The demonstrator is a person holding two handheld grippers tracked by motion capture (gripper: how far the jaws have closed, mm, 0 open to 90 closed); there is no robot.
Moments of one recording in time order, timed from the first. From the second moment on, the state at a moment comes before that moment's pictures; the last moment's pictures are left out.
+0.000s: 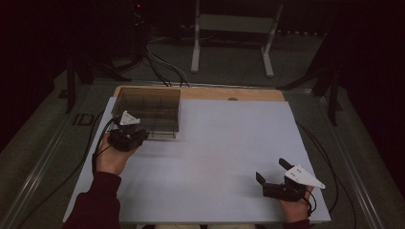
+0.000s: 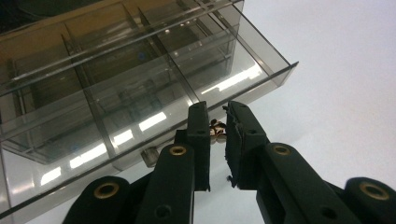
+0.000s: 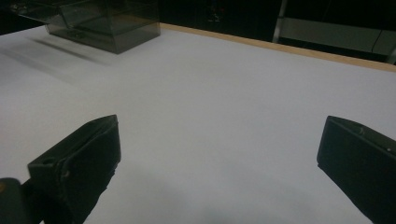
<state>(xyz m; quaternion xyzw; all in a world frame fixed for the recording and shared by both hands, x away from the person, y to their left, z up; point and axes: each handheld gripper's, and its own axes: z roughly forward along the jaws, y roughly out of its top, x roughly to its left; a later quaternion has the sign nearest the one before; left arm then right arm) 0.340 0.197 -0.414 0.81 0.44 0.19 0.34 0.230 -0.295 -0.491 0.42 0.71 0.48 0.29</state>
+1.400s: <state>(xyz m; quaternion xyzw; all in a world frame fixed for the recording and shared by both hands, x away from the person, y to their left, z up) 0.373 0.211 -0.415 0.79 0.48 0.21 0.32 0.231 -0.295 -0.492 0.42 0.71 0.48 0.28</state>
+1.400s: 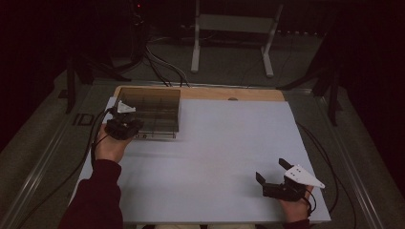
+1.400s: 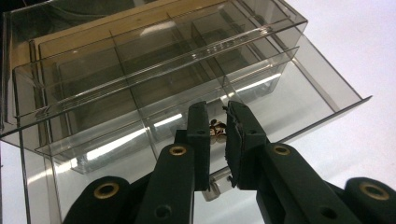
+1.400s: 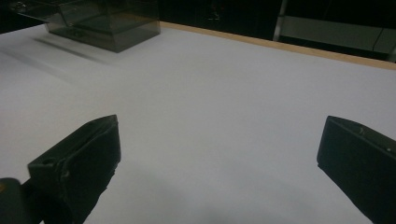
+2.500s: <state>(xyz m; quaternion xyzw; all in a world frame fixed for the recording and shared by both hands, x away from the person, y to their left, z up) 0.393 0.207 -0.433 0.79 0.50 0.19 0.30 0.231 -0.296 -0.492 0.42 0.71 0.48 0.28</state>
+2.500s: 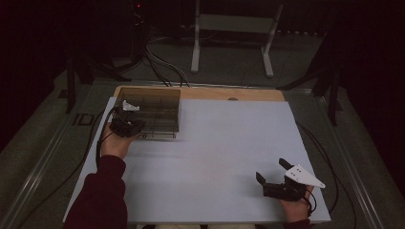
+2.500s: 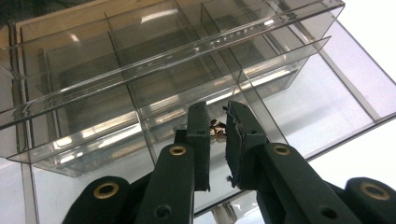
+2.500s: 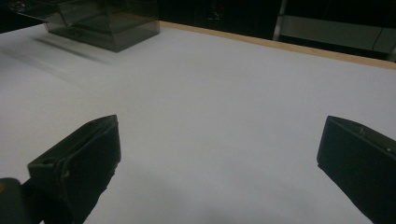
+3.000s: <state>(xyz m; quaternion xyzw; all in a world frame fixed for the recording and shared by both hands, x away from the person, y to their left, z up) 0.401 0.206 -0.441 0.79 0.51 0.19 0.28 0.230 -0.295 -0.492 0.42 0.71 0.48 0.28</state>
